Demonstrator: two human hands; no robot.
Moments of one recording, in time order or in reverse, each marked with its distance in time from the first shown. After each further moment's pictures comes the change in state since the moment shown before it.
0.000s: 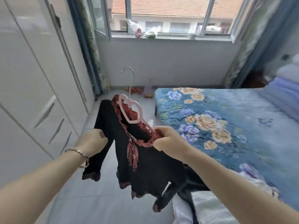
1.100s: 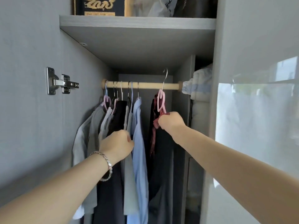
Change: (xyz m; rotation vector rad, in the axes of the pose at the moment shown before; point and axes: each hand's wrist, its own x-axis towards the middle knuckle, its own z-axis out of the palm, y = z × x) left_hand -0.244 -0.403 -0.448 0.160 1.173 -1.138; right_hand 0.092 -0.607 0.543 0.067 -0.896 -0.903
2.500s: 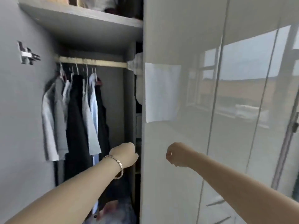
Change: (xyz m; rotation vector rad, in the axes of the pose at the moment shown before) left_hand -0.217 0.078 0.049 0.047 -0.479 0.284; right_hand -0.280 0.133 -0.120 -0.889 -0.196 0.253
